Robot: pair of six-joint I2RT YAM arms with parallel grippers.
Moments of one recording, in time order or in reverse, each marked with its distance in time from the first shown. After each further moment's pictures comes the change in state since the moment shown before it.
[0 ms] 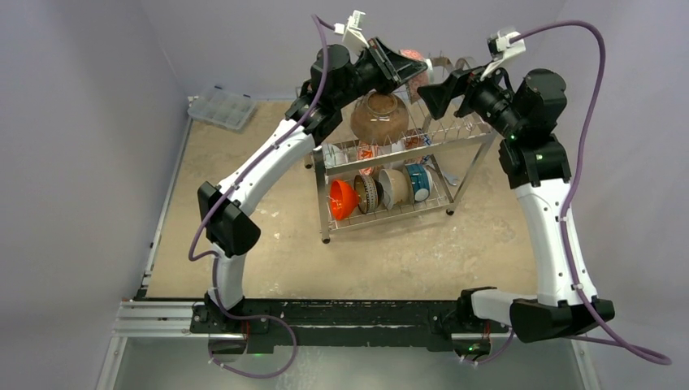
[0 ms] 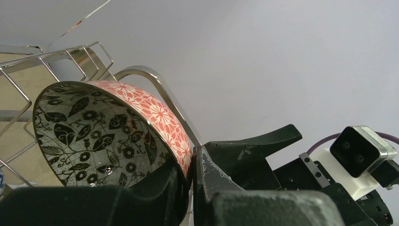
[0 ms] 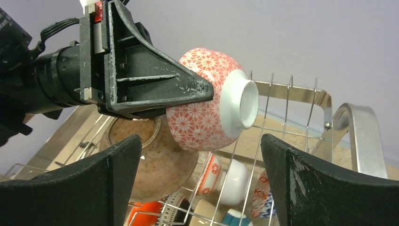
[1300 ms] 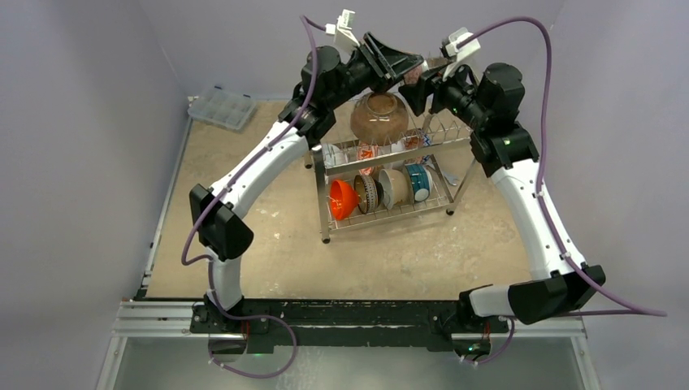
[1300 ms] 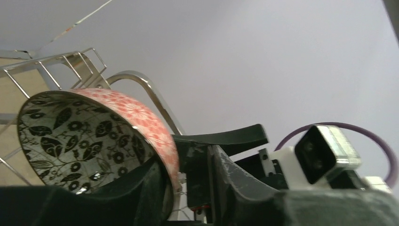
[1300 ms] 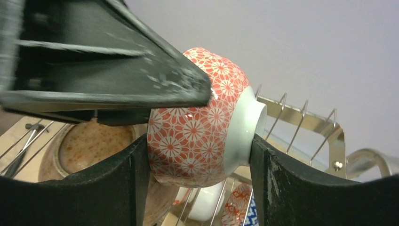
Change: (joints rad) left arm 0.013 -0.048 -0.072 0.064 0.006 -0.052; right arm 0.130 0.121 -0.015 0.112 0.090 -0.257
